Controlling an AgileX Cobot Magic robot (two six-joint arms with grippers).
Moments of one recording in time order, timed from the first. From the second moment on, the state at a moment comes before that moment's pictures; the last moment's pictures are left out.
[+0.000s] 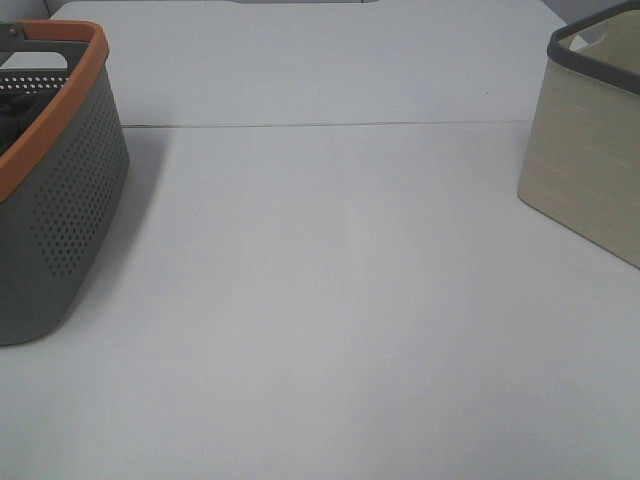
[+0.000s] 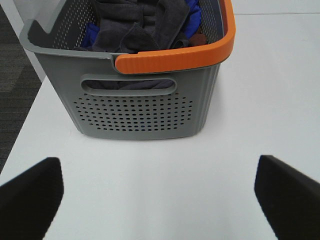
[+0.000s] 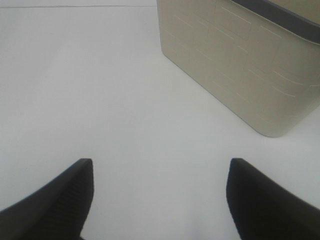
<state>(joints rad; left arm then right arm) 0.07 0.00 -0.50 -0.01 1.05 0.03 -0.01 0.00 -0.50 0.06 1.07 -0.01</state>
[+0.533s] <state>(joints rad) 0.07 0.00 -0.50 -0.01 1.05 0.03 -0.01 0.00 -0.50 0.06 1.07 -0.01</state>
